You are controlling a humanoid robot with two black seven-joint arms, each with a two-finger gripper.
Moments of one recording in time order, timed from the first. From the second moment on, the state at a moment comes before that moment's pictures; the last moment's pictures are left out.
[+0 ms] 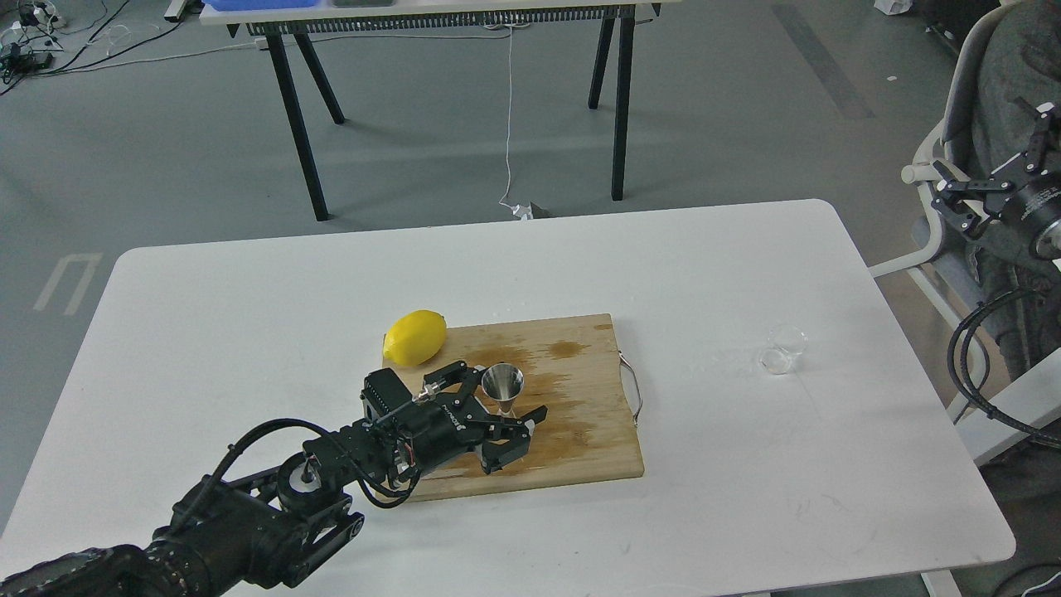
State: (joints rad) left arm -0.58 -0.04 -0.32 -0.48 2.11 0.49 -0.49; right arm 0.64 -0.63 1.03 0.51 0.12 0.49 -0.04
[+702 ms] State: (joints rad) left arm -0.54 0.03 -0.32 -0.48 2.10 0.49 -0.49; right arm 0.64 -0.63 1.03 0.51 0.12 0.49 -0.03
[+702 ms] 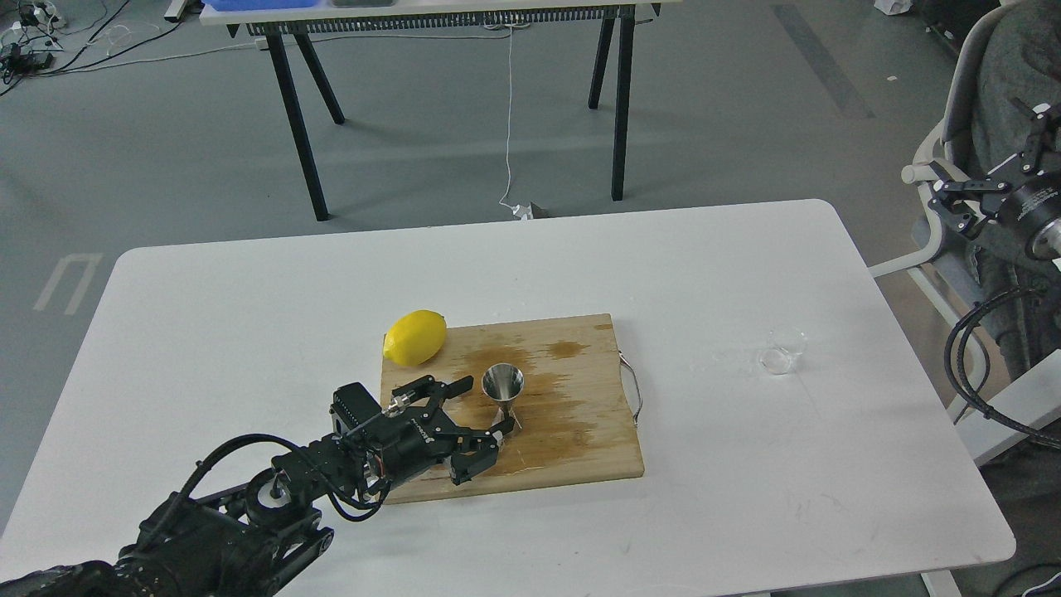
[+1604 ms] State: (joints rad) left arm -0.63 0.68 -0.34 -1.07 1.52 0.49 -0.49; right arm 0.64 -0.62 1.05 0.50 0.12 0.49 -0.03
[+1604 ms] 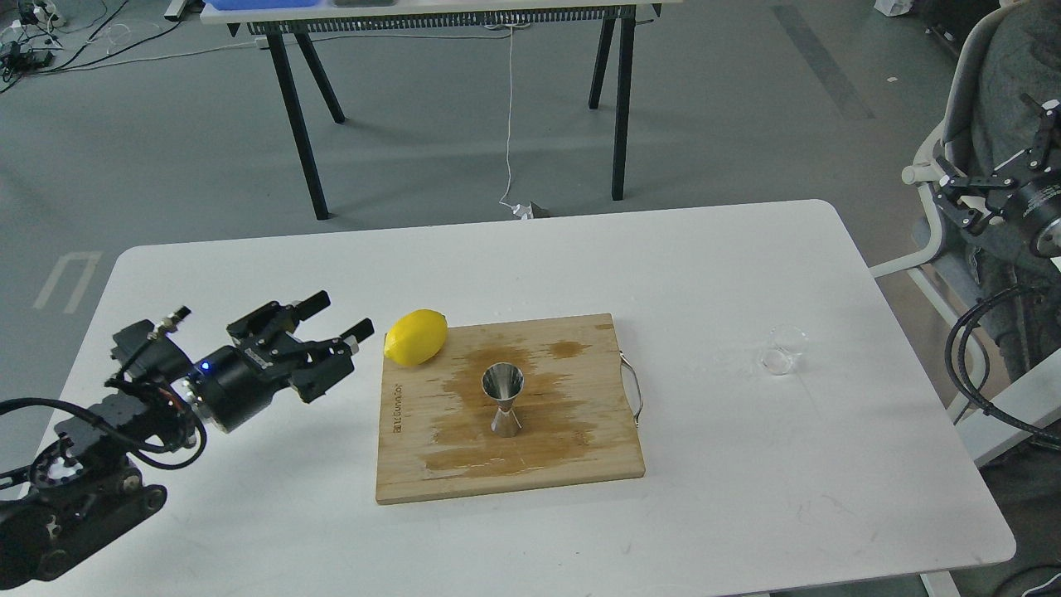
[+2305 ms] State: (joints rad) left arm -0.87 0.74 -0.51 -0.72 0.78 -0.49 -0.49; right arm 0.66 -0.46 1.02 0.49 0.11 0.49 -0.12
